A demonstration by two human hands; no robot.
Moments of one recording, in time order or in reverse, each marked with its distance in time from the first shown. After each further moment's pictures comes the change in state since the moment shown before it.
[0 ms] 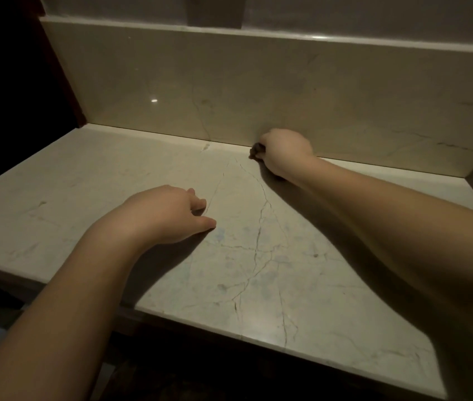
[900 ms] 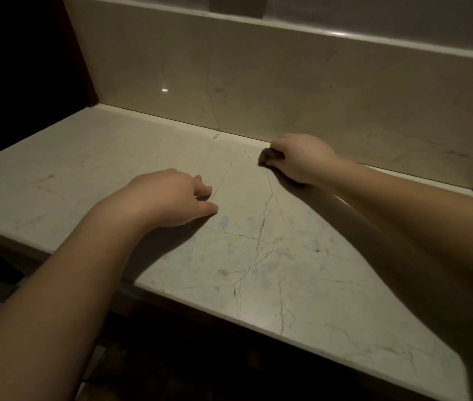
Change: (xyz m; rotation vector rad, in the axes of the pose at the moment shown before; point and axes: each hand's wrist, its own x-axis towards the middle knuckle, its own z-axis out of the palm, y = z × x) left_hand 0.001 -0.009 0.008 -0.035 0.066 -0.005; right_hand -0.029 0.020 -0.002 -0.010 0.020 -0.296
